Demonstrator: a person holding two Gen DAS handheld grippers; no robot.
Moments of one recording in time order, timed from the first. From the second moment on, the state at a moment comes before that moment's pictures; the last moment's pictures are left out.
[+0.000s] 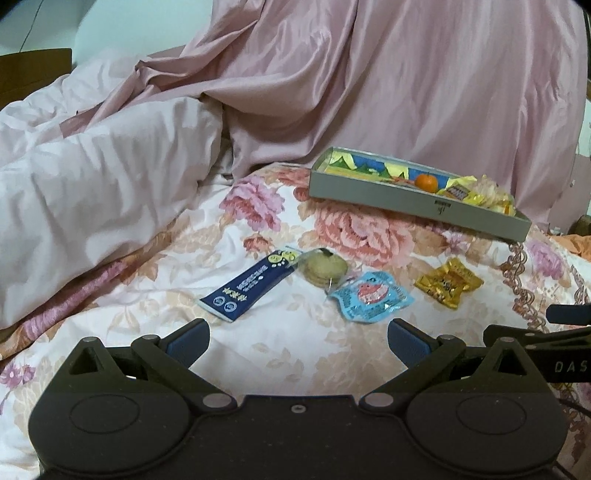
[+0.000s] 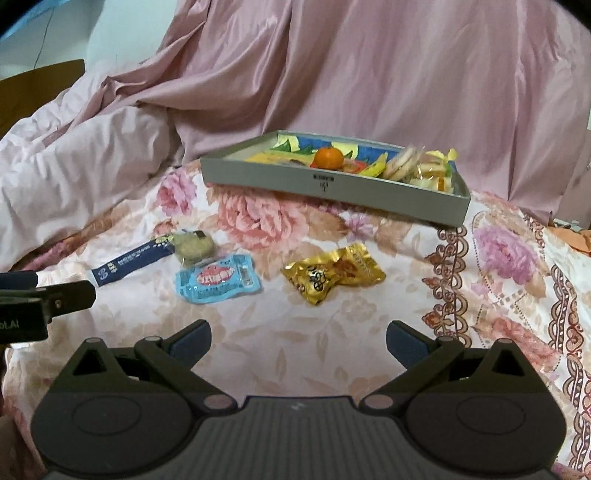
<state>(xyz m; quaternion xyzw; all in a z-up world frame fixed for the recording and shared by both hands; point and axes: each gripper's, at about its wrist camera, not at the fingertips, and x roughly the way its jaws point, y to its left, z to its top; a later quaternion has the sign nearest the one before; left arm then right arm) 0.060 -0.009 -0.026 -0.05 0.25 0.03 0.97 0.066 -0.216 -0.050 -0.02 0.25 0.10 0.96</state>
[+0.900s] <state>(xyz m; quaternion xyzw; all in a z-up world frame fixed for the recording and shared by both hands) 0.117 -0.017 -0.031 -0.03 0.28 0.00 0.96 0.145 -0.249 -0.053 0.05 0.31 0.09 0.94</state>
